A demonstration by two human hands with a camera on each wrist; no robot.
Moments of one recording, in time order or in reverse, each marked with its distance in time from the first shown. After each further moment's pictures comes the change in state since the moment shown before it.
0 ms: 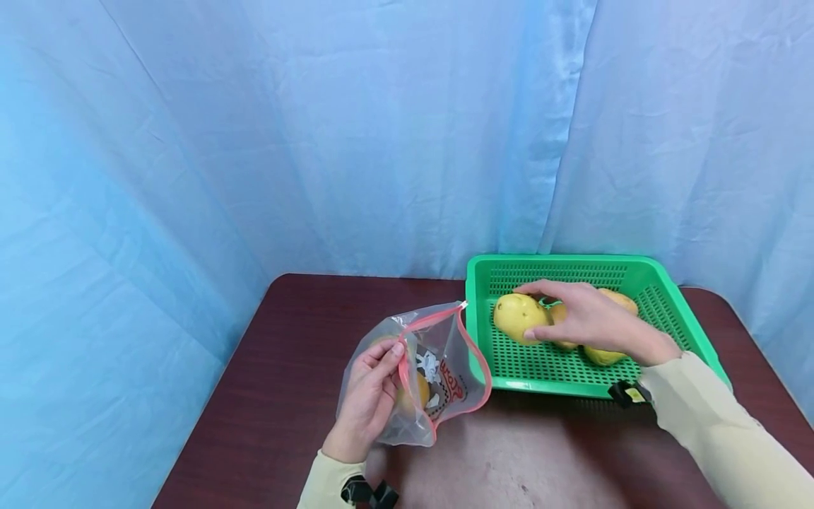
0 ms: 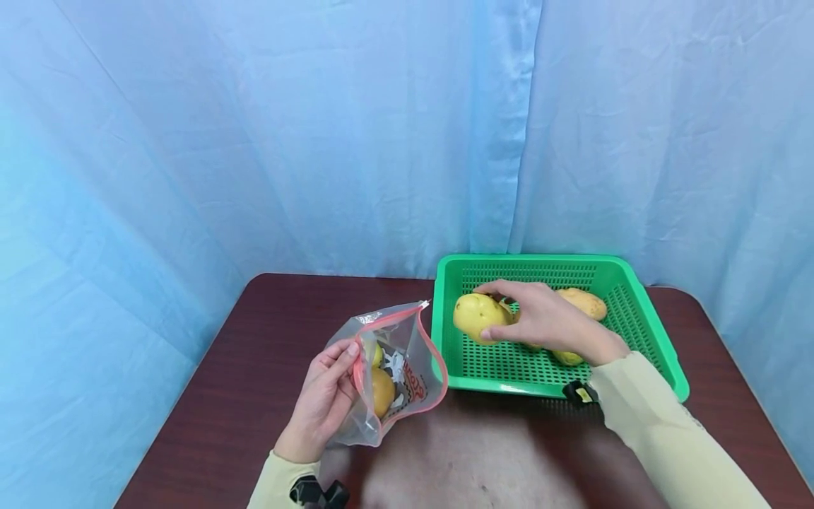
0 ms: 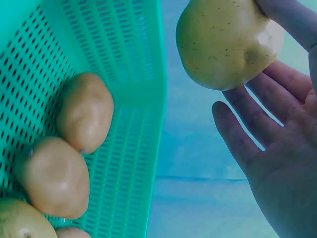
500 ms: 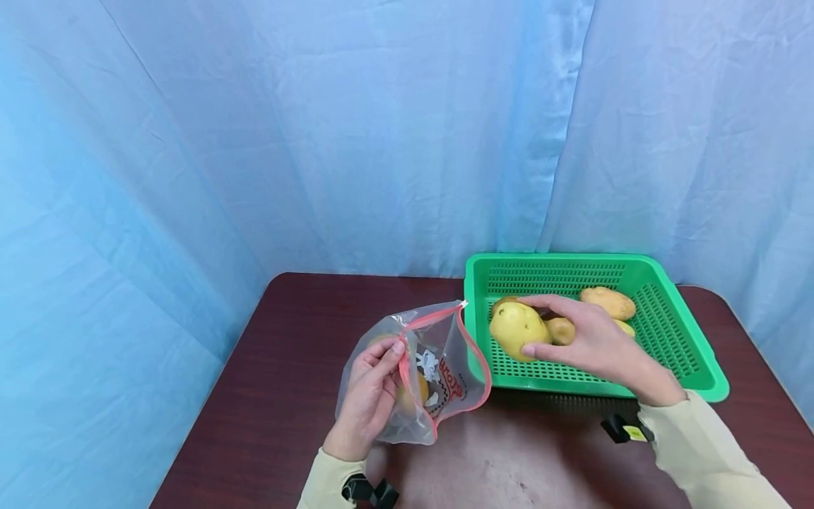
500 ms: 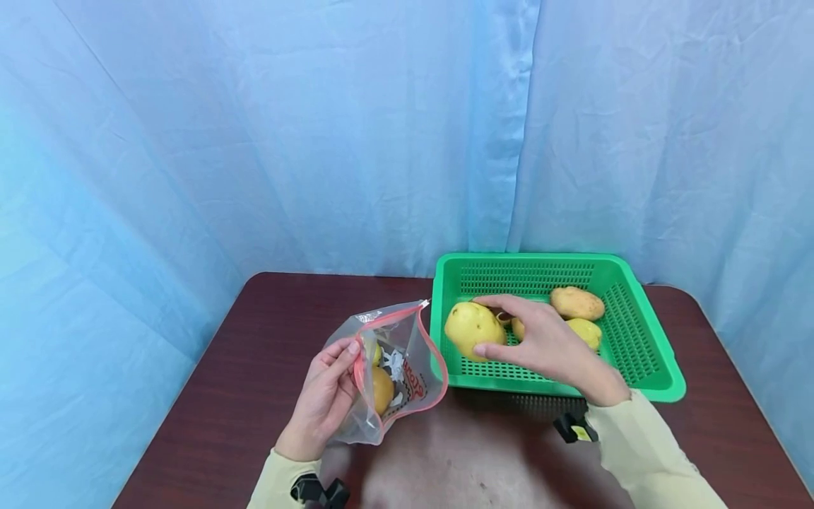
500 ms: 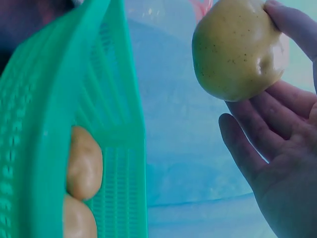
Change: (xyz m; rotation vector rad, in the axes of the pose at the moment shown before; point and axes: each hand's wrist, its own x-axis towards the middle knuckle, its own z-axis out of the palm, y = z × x) left_hand 0.003 -0.002 0.001 -0.004 -0.001 0.001; right_hand -0.030 -0.024 0.018 0.126 0.194 -0.033
